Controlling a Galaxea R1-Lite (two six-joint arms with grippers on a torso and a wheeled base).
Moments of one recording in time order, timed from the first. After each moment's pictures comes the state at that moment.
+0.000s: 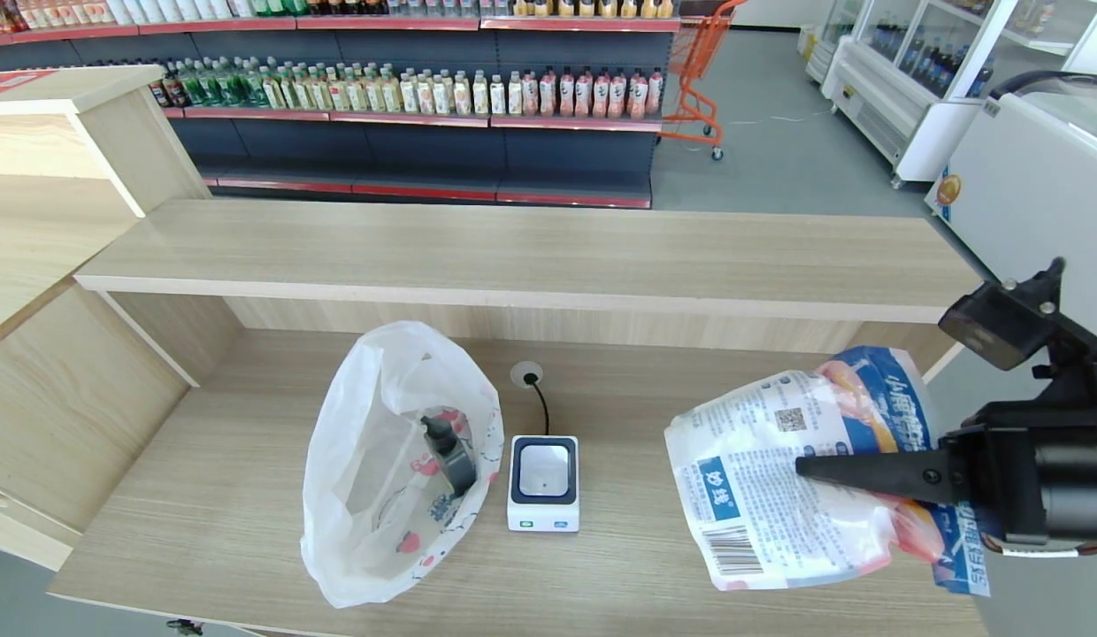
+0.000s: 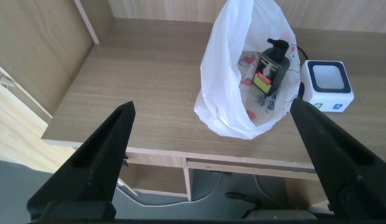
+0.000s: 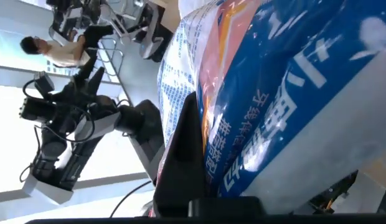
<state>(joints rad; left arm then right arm) 0.00 0.00 0.00 0.00 0.01 0.00 0.38 1.25 -0.69 -0.14 0.71 0.39</state>
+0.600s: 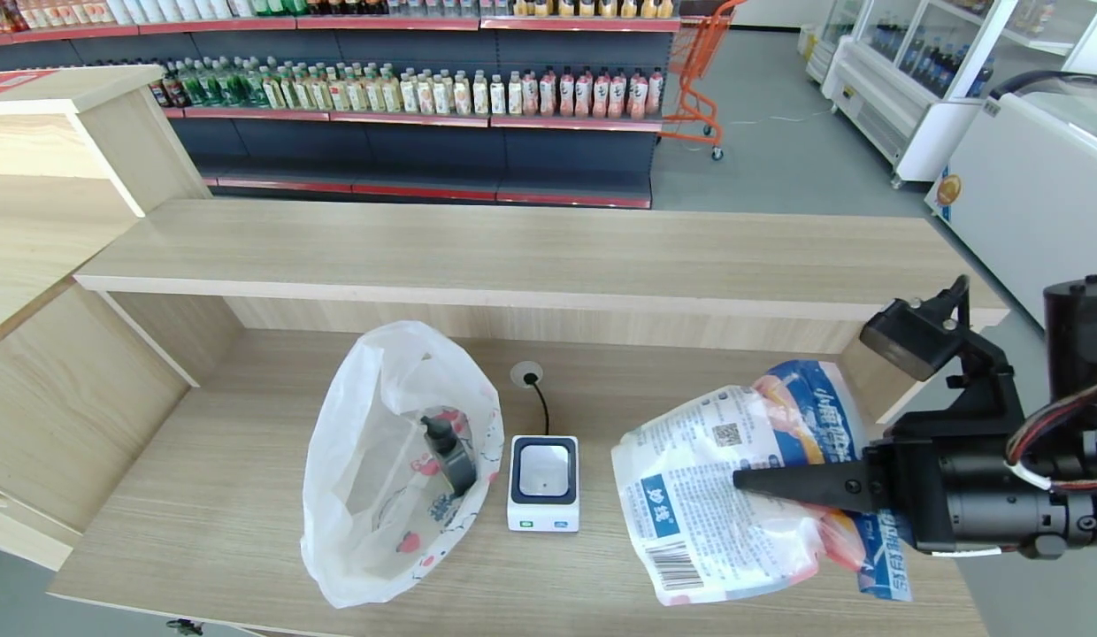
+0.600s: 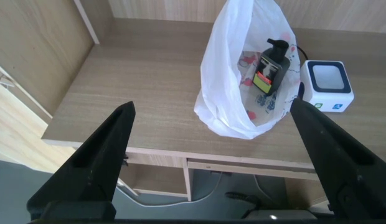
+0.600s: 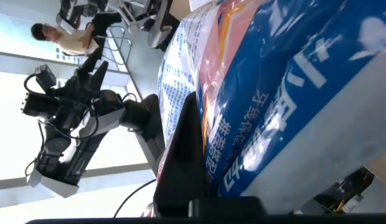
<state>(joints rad) 0.00 0.00 0.00 0.00 0.01 0.00 0.49 1.36 -0.68 -0.26 0.67 0.42</state>
